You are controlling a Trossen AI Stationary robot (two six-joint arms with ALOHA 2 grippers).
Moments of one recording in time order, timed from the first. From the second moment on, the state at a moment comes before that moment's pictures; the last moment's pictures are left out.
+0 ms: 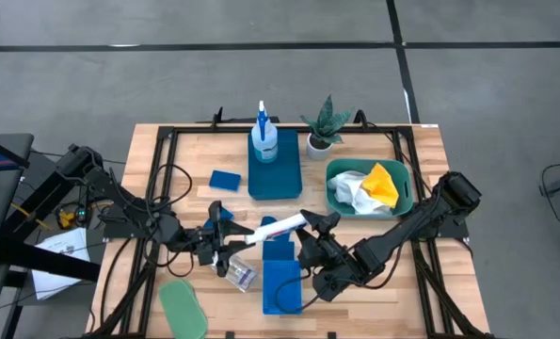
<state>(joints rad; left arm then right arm) -0.60 1.23 0.63 0.77 -0.62 0.79 0.57 1.77 1.31 -0.38 1.36 -0.23</state>
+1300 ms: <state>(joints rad) -0.57 1.23 0.63 0.76 -0.64 0.75 0.64 1.77 1.31 -0.29 1.43 -0.28</state>
